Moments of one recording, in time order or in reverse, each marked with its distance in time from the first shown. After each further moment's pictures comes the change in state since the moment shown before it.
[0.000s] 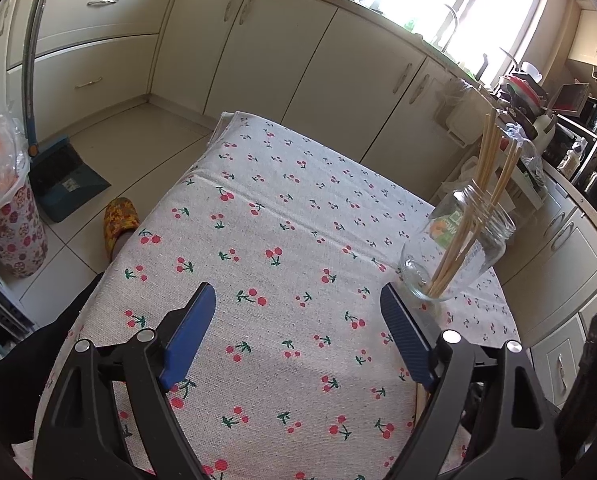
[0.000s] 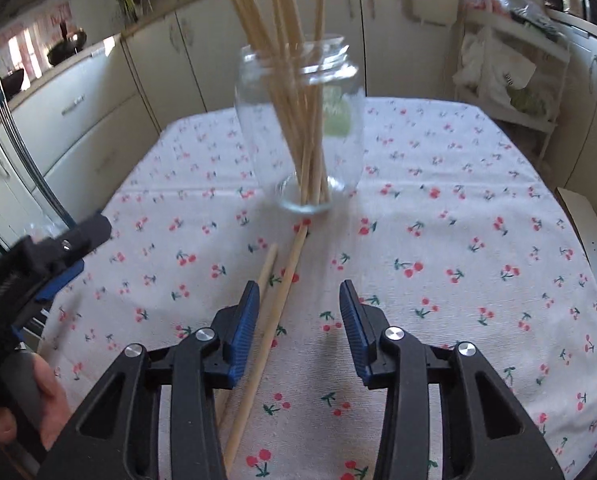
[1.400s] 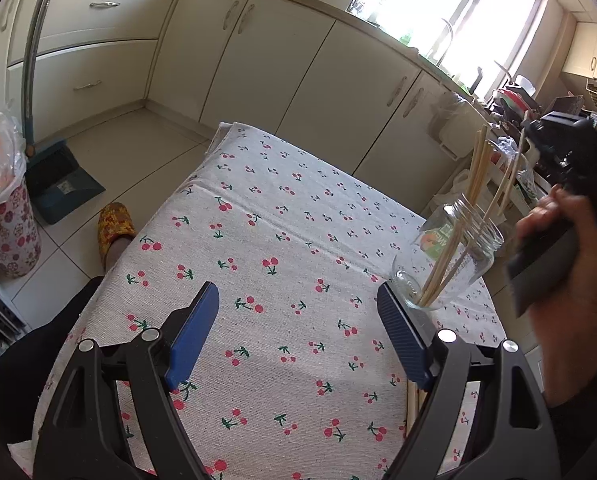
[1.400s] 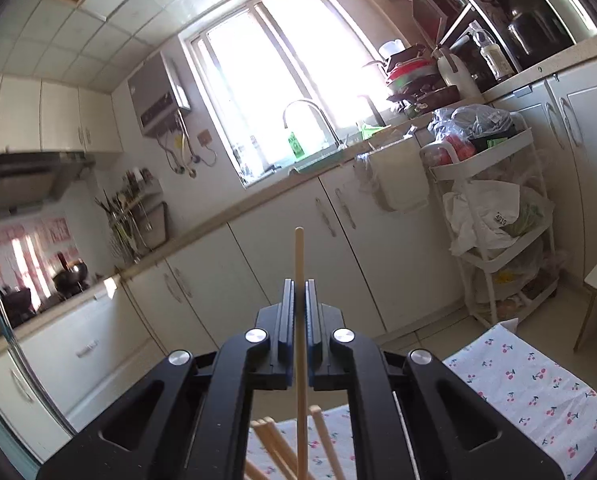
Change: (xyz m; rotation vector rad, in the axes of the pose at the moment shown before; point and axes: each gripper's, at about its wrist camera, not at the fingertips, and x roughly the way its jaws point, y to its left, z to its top) left arm -0.006 0.003 0.001 -0.020 -0.040 -0.038; right arm -0.051 -0.038 0.172 0.320 -0.772 0.077
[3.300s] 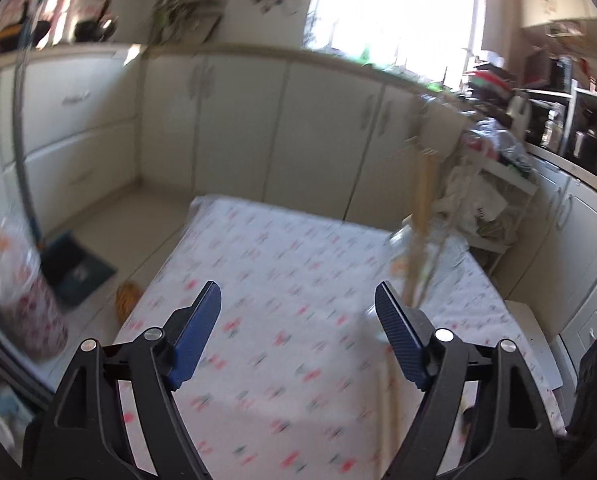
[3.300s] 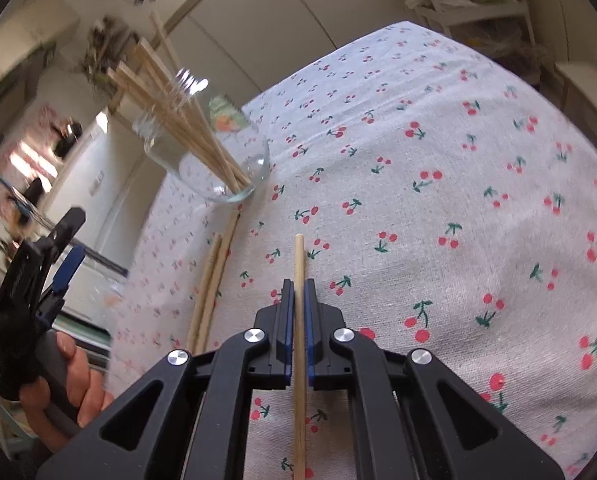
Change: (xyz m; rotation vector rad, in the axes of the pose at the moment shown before) left arm -0.031 -0.062 0.008 0.225 -0.144 0.088; right arm -0.111 -0.119 -0.130 0.077 0.846 0.024
